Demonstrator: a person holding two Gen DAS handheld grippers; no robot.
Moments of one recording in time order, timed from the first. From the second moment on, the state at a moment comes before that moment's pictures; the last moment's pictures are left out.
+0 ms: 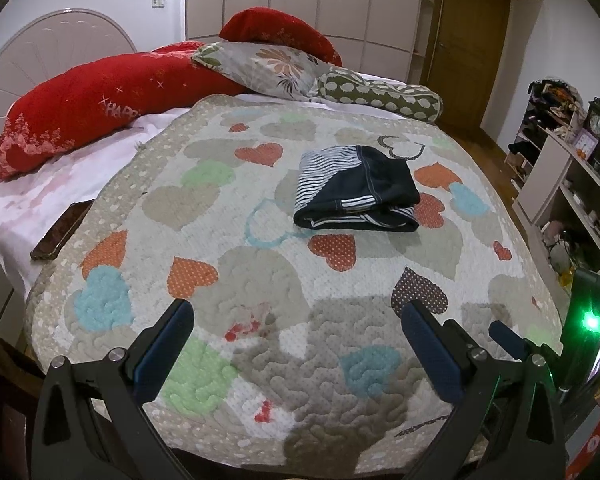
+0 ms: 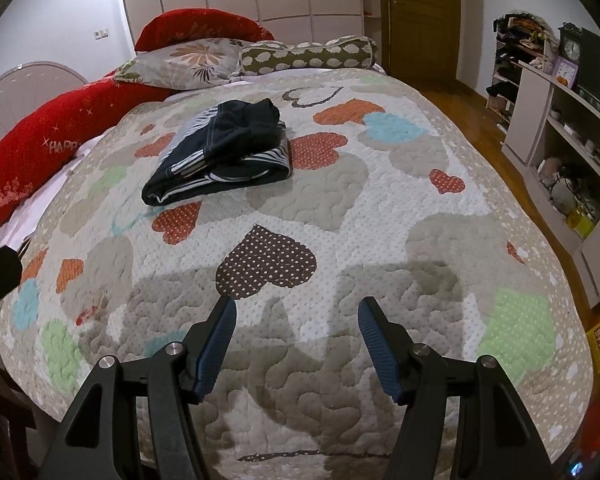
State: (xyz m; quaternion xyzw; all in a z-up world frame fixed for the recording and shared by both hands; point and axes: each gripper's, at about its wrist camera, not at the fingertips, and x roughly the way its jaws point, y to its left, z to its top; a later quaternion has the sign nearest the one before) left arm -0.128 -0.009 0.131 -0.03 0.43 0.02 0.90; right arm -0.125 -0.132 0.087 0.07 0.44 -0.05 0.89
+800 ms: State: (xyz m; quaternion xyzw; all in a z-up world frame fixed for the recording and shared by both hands) left arm -0.108 -0.003 0.095 -0.05 0.47 0.01 0.88; right arm -0.125 -0.123 0.078 0.05 0.45 -0.03 0.89
